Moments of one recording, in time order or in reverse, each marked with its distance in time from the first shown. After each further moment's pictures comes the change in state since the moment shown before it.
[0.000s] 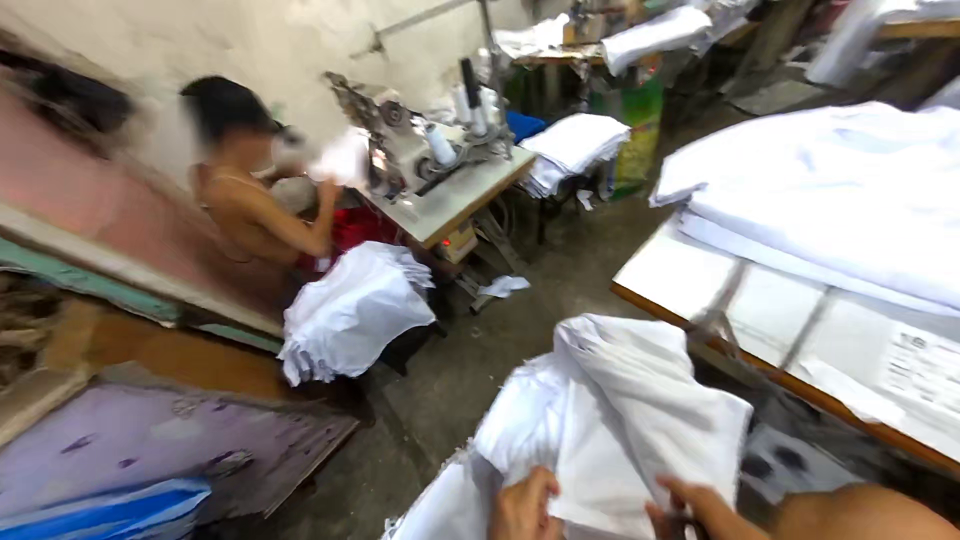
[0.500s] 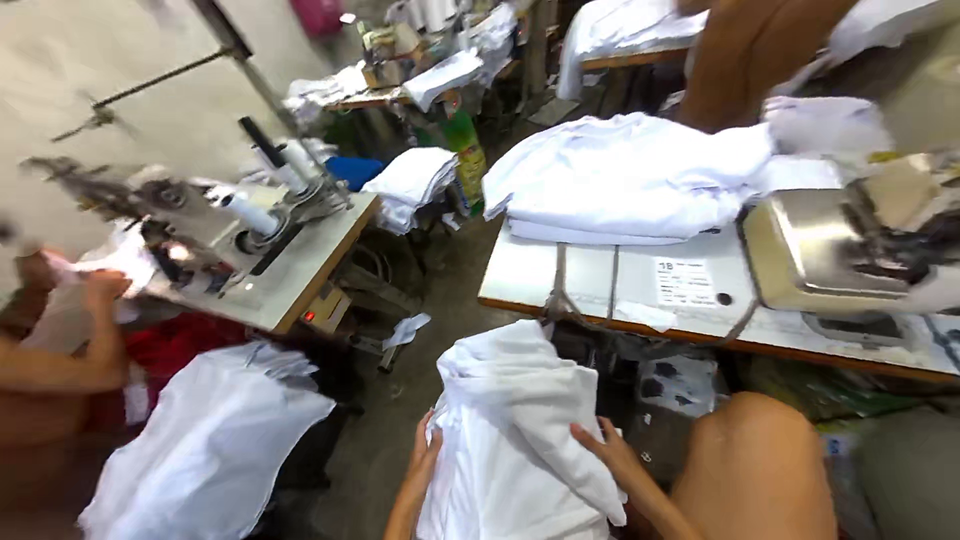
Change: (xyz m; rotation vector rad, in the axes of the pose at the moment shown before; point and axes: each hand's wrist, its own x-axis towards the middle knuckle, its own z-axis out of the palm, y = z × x) left_hand 0.102 -0.133 0.033 -0.469 -0.323 -0.525; right_hand -0.018 0.088 0.032 0.568 0.088 1.220
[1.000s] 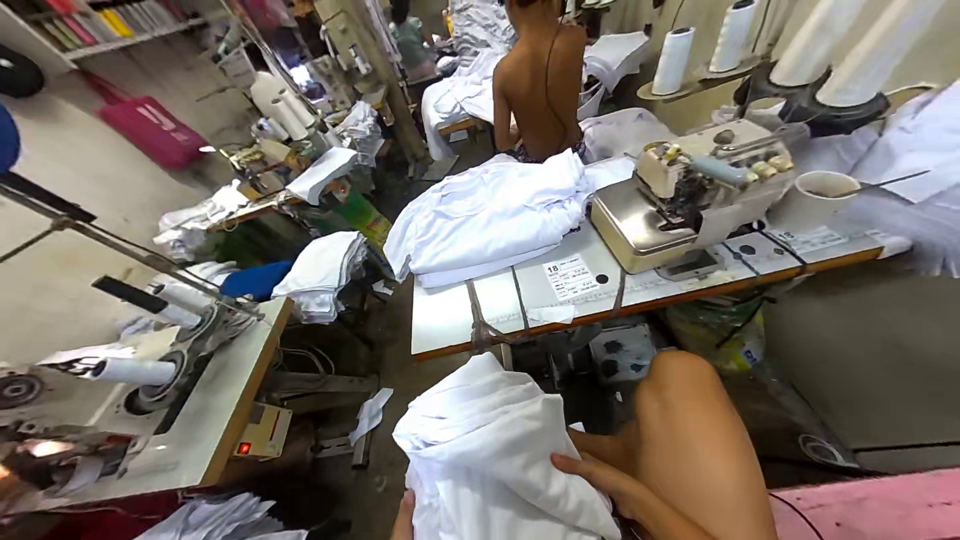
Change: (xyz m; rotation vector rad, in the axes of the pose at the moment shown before) left_hand -0.005 0.041 0.010 -0.330 -0.167 -0.085; right_hand -0.042 0.015 -0.018 0.400 -0.228 0.085
